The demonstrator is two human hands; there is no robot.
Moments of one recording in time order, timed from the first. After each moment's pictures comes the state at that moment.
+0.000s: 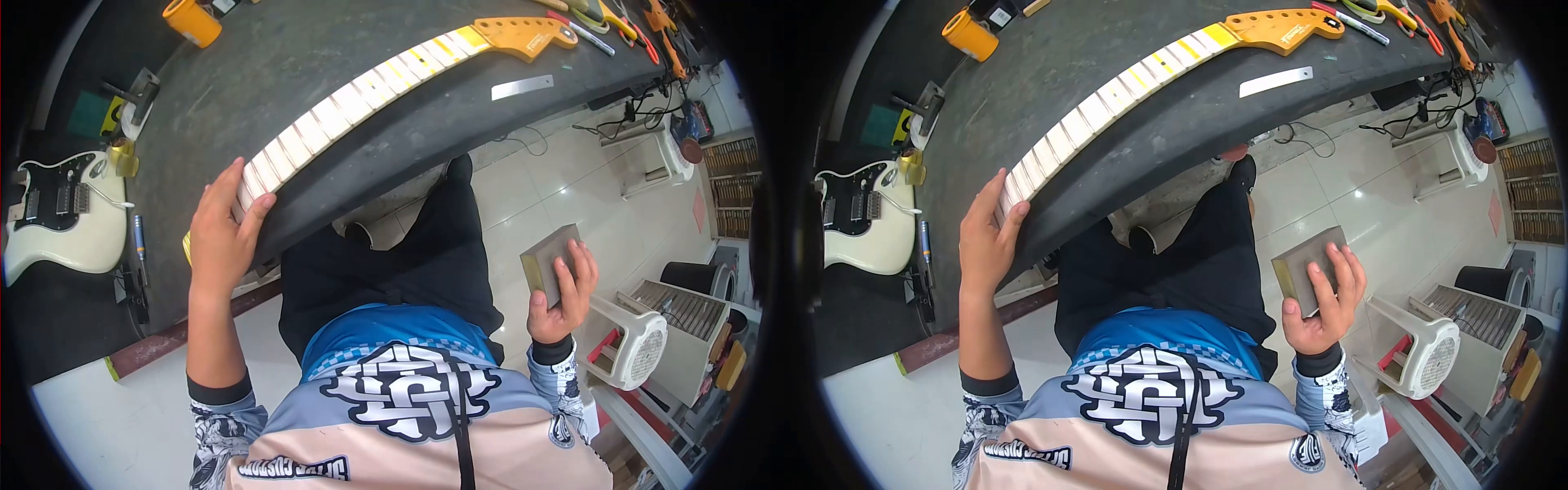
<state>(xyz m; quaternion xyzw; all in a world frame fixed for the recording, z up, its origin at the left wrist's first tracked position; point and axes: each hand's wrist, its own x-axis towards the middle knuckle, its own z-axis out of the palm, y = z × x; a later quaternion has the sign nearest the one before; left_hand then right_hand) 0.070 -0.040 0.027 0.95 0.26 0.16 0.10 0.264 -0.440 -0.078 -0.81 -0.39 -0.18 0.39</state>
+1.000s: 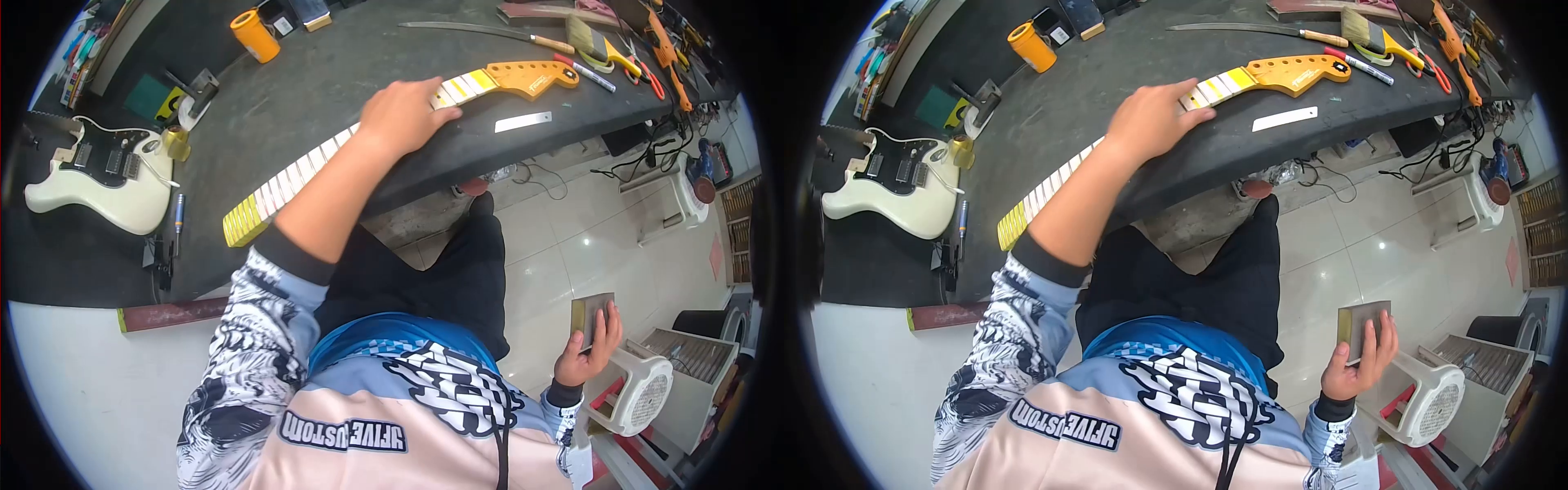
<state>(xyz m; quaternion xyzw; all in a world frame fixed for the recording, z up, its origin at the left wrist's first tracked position) 0.287 -0.087 0.033 0.96 0.22 0.11 0.12 0.263 -0.532 -0.084 -0.85 -0.31 -0.24 0.35</state>
